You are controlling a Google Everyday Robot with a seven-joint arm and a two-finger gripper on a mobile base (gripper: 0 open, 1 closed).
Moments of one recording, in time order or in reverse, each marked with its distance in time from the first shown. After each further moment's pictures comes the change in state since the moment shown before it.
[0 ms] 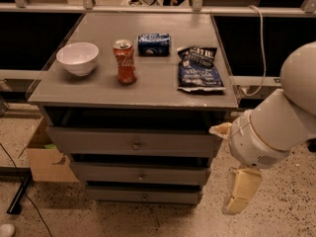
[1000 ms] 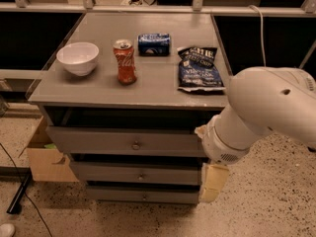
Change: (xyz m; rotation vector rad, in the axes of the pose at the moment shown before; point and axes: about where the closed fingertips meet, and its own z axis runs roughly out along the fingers) arm -0.002 -0.038 0.066 0.036 0.089 0.013
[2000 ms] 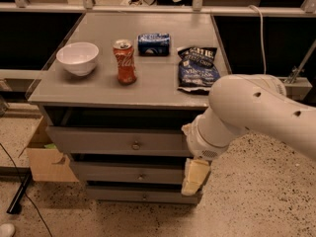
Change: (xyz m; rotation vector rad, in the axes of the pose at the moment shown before) arm -0.029 -0.022 0.035 0.016 -0.052 -0.004
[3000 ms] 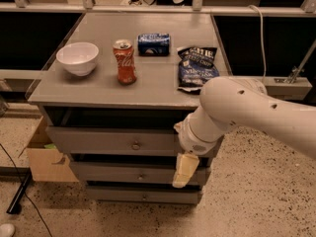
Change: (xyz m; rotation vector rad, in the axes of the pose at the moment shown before) arm -0.011 -0.025 0.034 -0.018 -0.055 0.001
